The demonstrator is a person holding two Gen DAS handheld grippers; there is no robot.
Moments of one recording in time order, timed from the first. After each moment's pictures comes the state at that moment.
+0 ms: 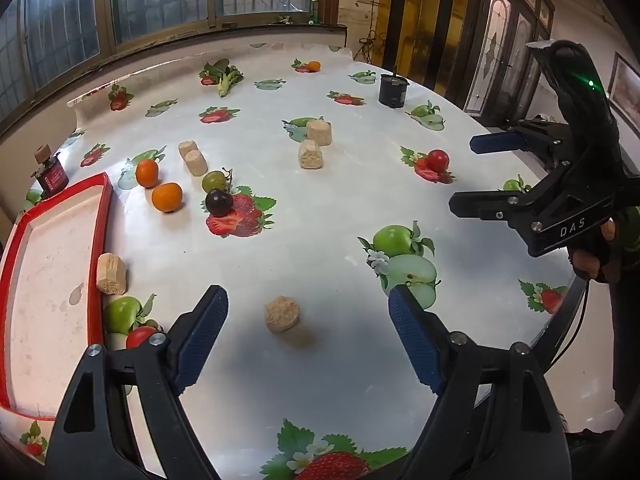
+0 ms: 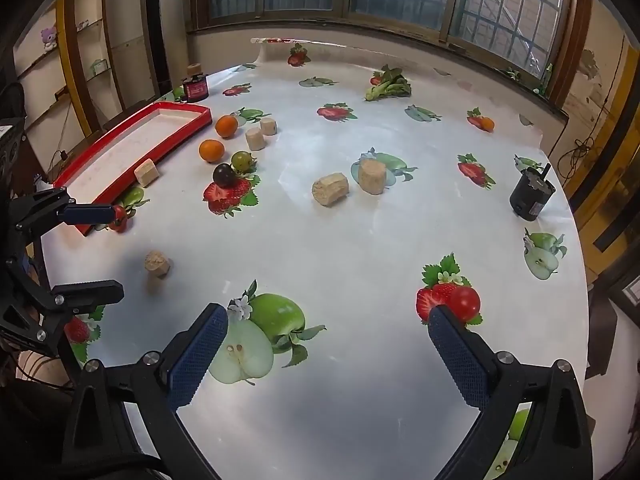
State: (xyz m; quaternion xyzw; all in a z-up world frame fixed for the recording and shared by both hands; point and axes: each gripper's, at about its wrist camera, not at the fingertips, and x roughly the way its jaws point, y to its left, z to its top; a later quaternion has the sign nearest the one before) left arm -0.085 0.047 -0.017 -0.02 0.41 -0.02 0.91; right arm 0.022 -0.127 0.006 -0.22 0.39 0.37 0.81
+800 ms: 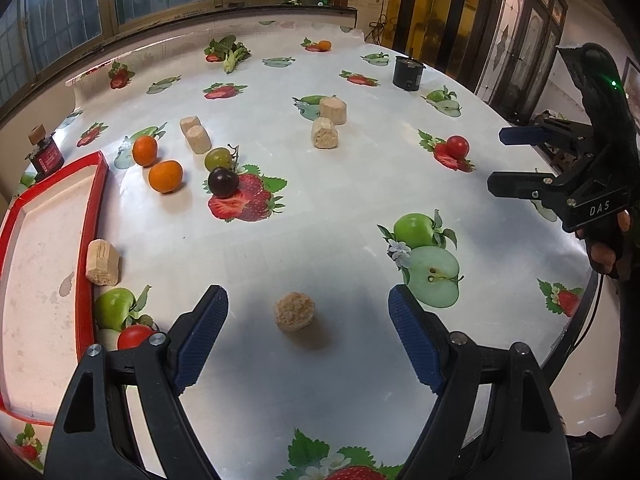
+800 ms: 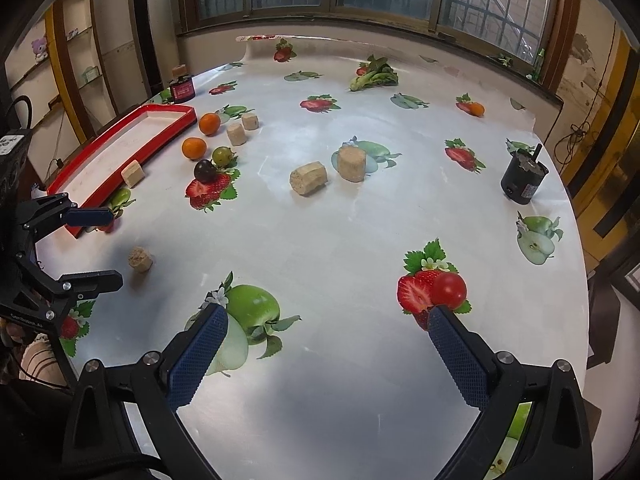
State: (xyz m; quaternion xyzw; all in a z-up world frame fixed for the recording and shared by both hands) left arm -0.070 0.057 -0.035 -0.03 0.45 -0.01 0.89; right arm 0.041 -0.147 -0.001 -0.20 0.40 0.36 0.82
